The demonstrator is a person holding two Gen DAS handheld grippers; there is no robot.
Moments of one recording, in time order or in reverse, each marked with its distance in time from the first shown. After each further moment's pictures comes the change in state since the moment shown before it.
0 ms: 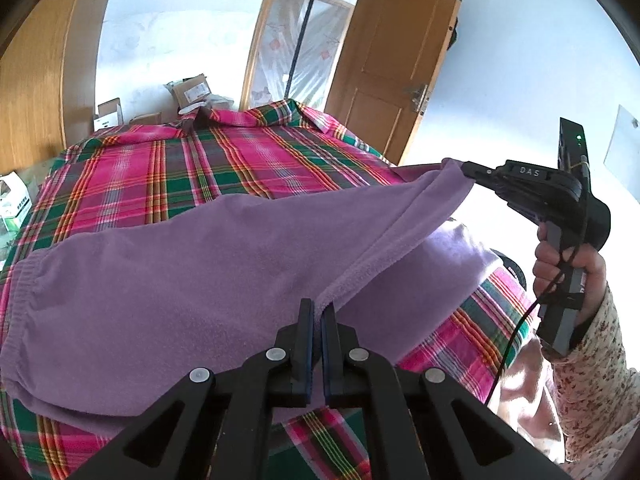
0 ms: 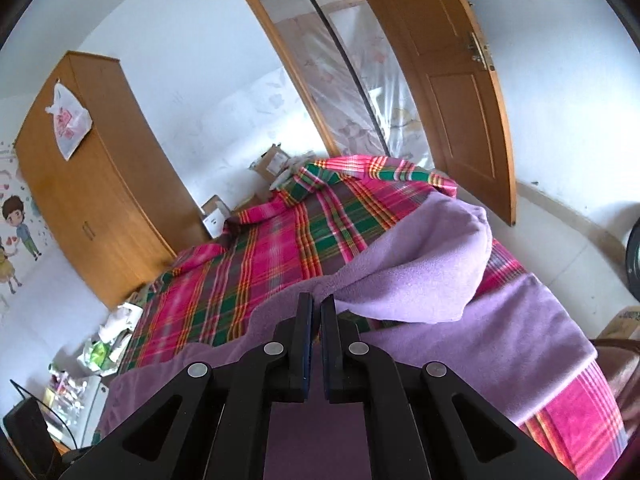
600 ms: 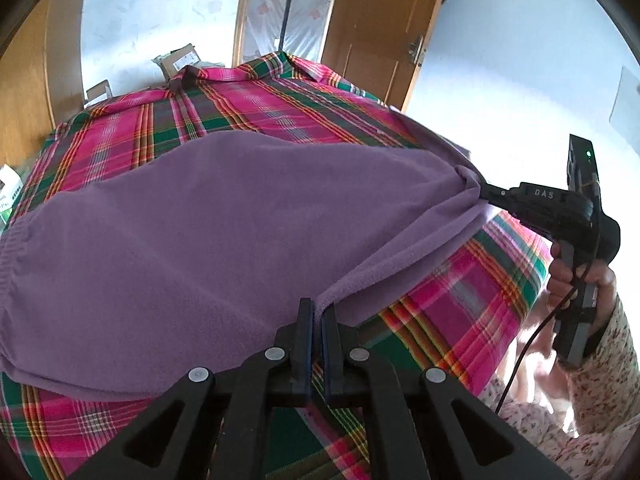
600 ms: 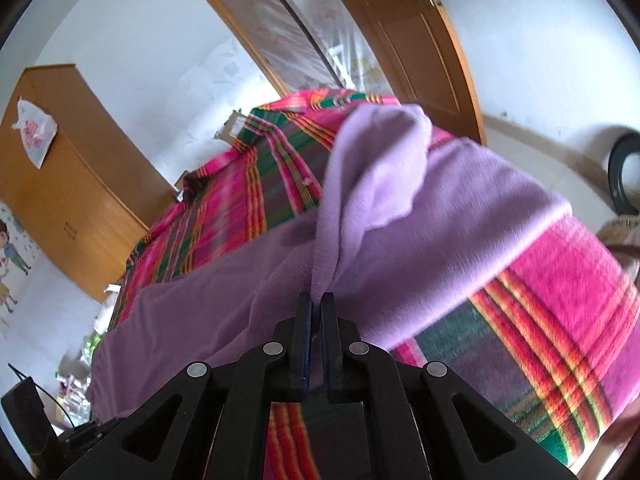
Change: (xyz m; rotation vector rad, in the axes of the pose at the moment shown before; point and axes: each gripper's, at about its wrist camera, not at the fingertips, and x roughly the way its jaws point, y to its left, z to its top) left arm 0.022 -0.008 -0.033 0.060 0.155 0.036; right arm 0.007 -0.063 -0.075 0.166 0.152 -0.046
